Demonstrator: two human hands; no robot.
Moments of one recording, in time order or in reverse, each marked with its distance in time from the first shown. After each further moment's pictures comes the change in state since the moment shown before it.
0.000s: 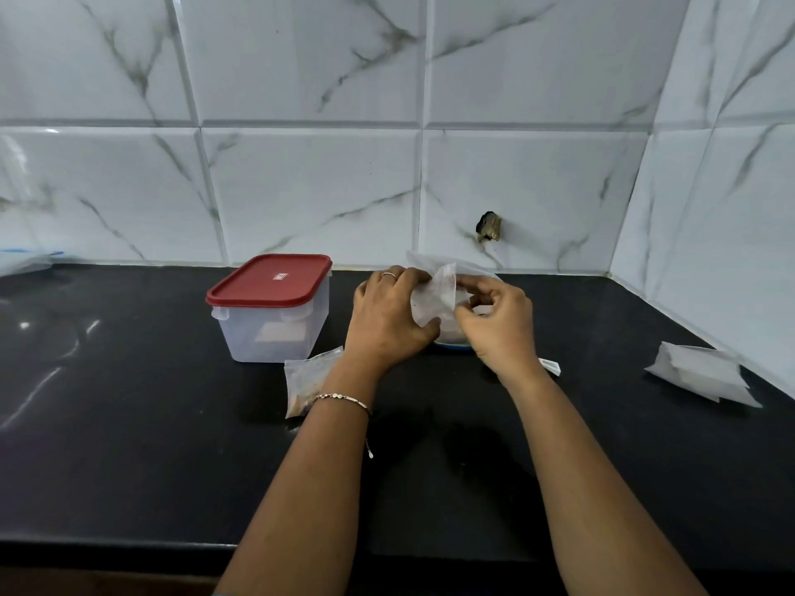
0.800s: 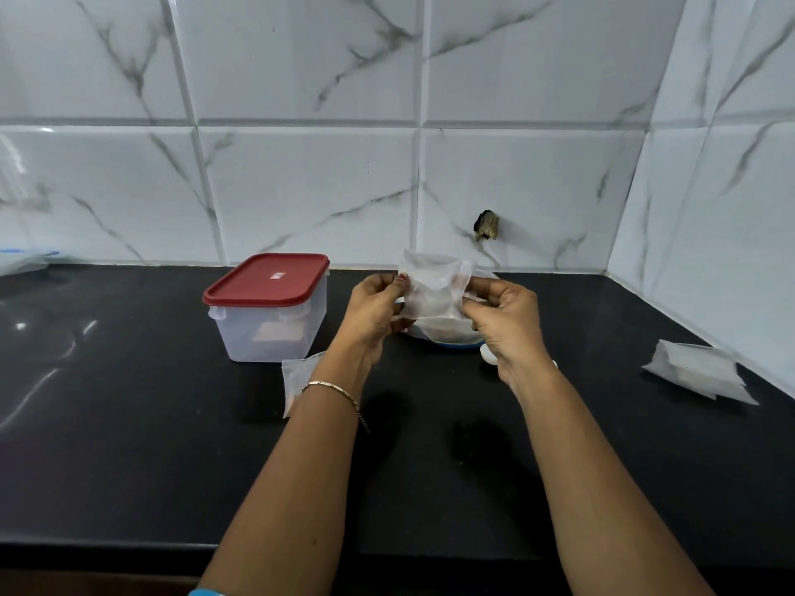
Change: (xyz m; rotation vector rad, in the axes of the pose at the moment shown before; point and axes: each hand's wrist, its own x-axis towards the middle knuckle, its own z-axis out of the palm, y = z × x) left_hand 0.013 0.005 -0.006 -1.177 -0.056 -0.787; right_hand 0.005 -0.001 -0.005 0.336 0.026 0.248
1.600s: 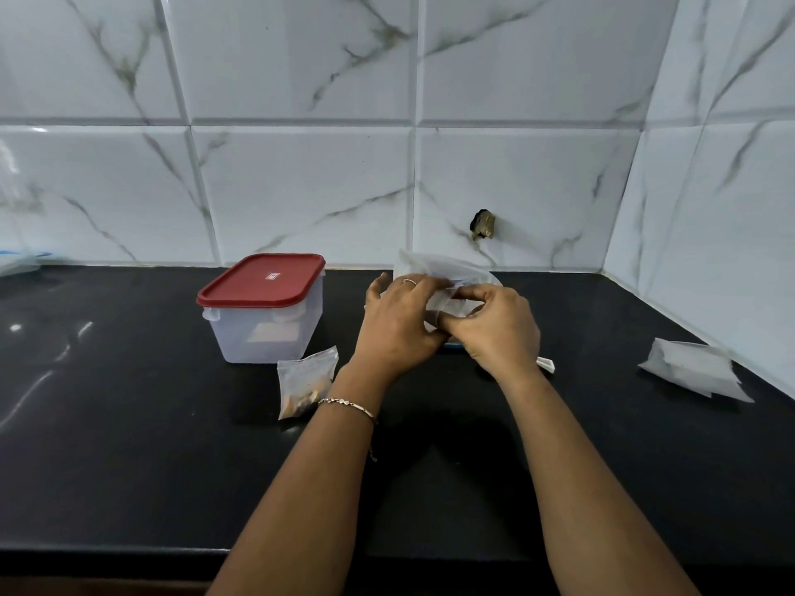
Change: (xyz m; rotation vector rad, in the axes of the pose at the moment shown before) left_hand -0.007 -0.021 0.009 1.192 -0.042 0.848; right_hand -0.014 -0.007 0.000 -0.705 0.052 -0.127
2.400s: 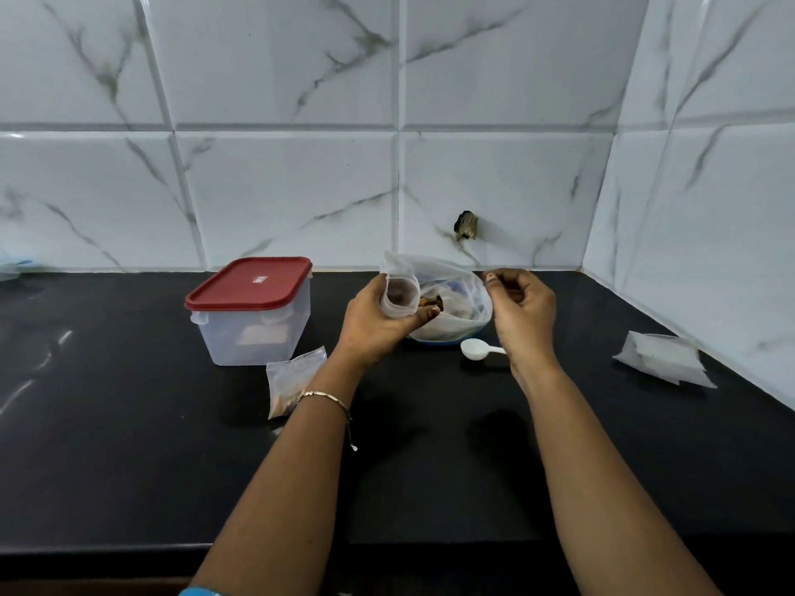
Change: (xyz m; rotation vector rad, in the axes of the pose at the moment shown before) left_hand 0.001 -0.009 -0.004 -0.662 -0.017 -0.386; right_hand 0.018 0.035 -0.015 0.559 0.242 0.041
